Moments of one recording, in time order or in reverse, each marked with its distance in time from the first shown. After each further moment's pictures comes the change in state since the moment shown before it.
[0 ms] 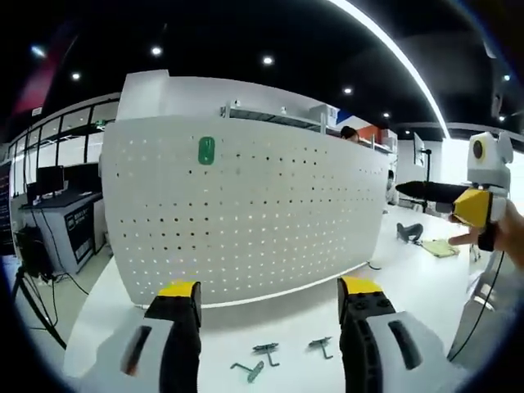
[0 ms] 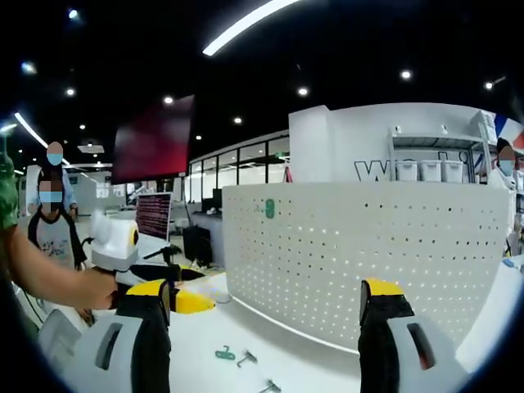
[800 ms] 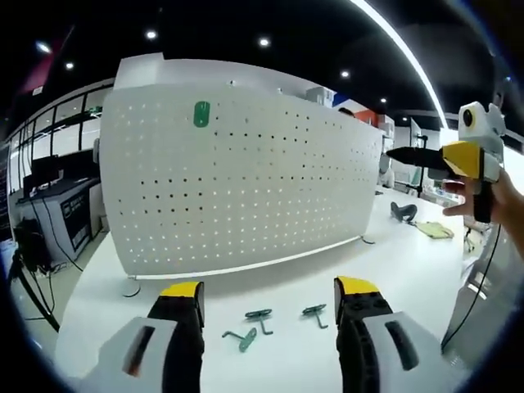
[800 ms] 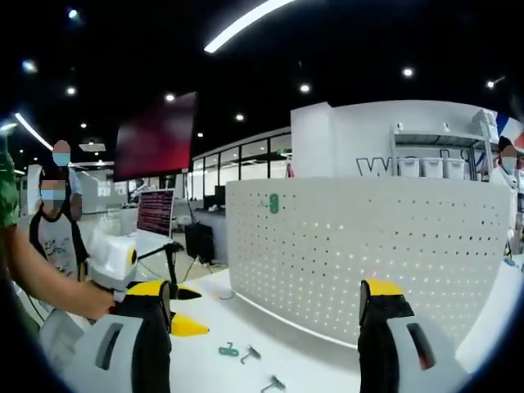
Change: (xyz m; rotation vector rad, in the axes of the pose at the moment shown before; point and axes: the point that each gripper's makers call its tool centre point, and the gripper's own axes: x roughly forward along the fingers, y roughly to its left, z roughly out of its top) left arm -0.009 -0.006 -0.049 -0.002 0.103 -0.024; right arm 0.001 0.006 -0.007 0.002 0.017 0.011
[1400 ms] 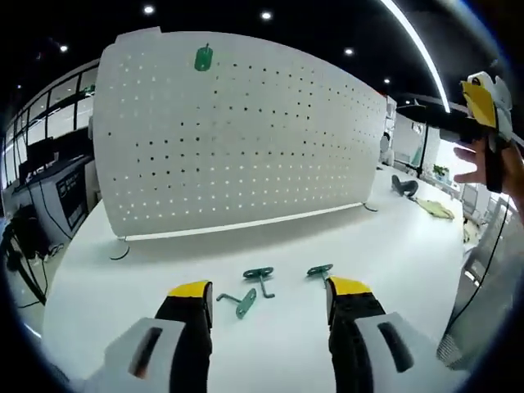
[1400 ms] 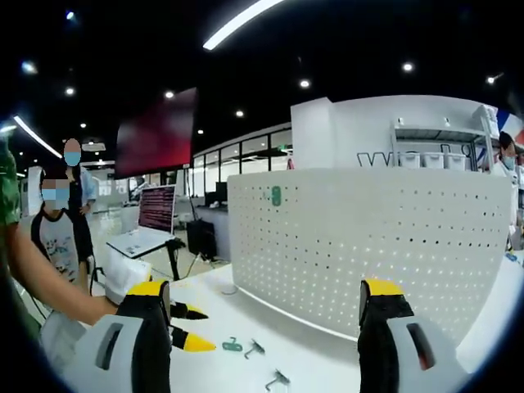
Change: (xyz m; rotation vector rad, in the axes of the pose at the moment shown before) left arm 0.016 0.008 -0.063 -0.020 0.147 -0.010; right arm -0.001 0.004 -0.010 0.012 0.021 0.007
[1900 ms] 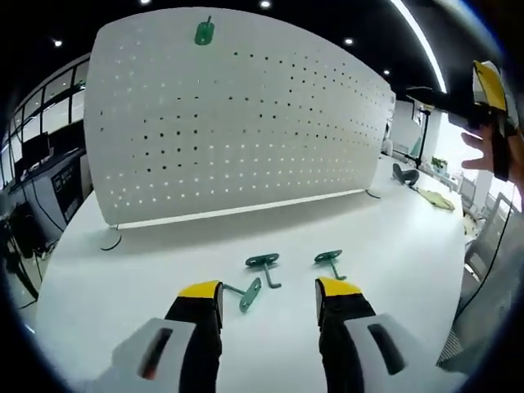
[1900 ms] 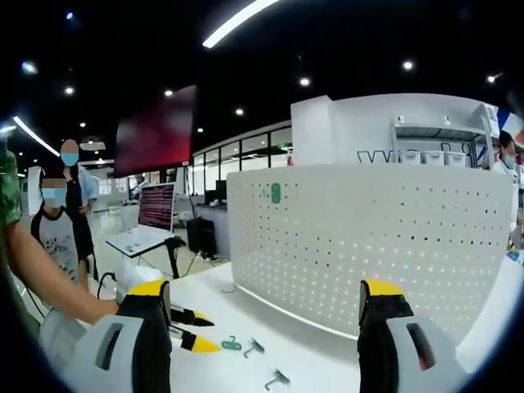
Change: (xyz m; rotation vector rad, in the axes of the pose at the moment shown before) left arm 0.019 0.008 -0.020 0.005 0.062 -0.027; right arm 0.004 -0.001 -0.004 0.002 0.012 0.002
